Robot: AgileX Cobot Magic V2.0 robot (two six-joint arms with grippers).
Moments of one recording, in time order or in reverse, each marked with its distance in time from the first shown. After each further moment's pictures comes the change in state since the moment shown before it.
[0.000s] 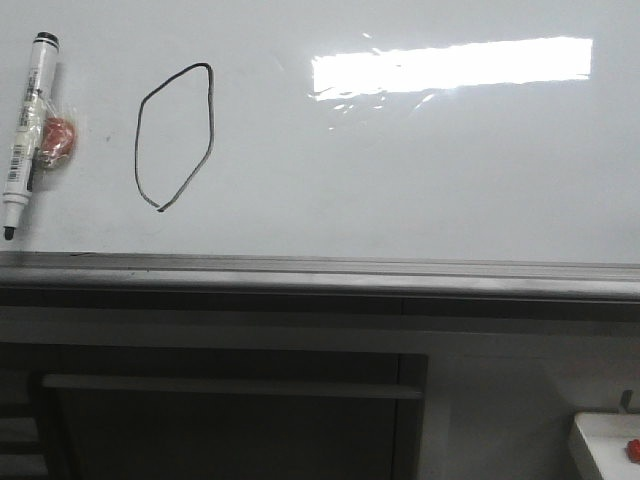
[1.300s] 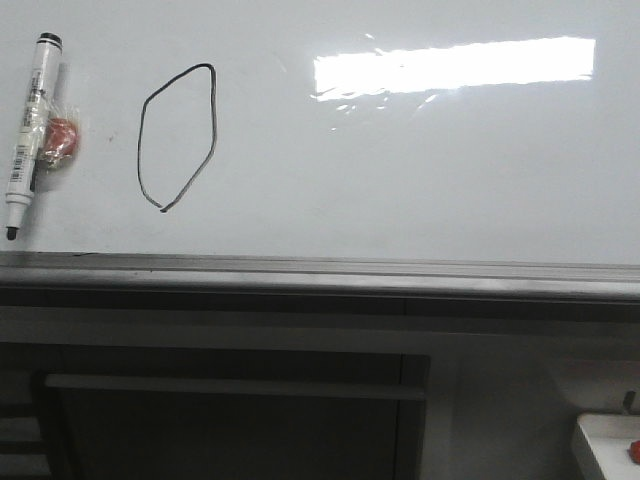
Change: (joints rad) left arm 0.000 0.000 0.000 0.000 -0.002 0.000; right arm -0.083 -0.140 0.181 0.000 0.179 0.002
